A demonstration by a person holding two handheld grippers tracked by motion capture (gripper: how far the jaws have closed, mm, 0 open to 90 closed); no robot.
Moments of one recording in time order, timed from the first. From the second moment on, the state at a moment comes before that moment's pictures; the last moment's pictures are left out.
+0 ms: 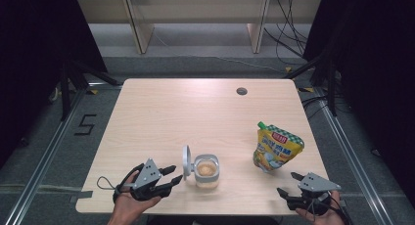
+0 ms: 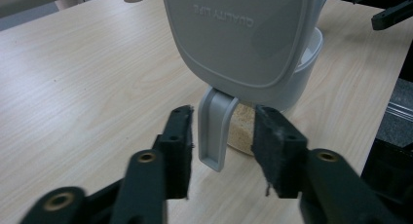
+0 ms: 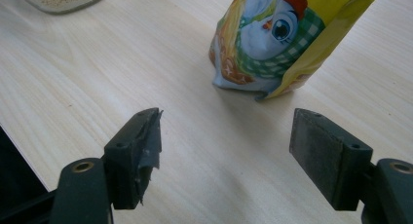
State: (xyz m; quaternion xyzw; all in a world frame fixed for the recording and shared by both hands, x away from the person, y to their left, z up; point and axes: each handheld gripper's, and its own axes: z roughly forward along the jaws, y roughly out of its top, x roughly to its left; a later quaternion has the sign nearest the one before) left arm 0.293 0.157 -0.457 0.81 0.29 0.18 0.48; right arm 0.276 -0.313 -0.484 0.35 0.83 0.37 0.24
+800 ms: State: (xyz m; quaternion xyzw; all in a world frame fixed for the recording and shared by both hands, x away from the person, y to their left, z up) left arm 0.303 0.137 -0.439 0.81 0.24 0.22 0.49; right arm 0.274 -0.308 -0.483 0.35 0.83 0.36 0.23
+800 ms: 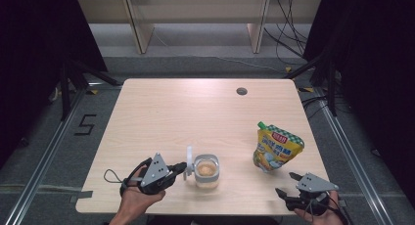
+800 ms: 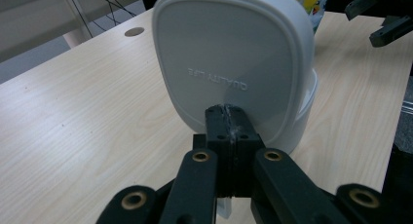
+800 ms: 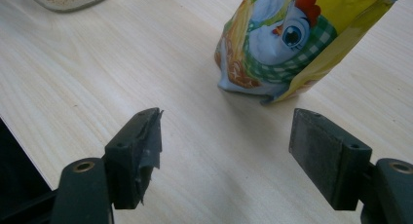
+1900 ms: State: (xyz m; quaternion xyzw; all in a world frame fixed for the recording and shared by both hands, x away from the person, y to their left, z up) left arm 0.307 0.131 -0.429 0.80 0.23 0.18 0.52; right arm 0.278 -0.307 -0.484 0.33 0.84 0.36 0.24
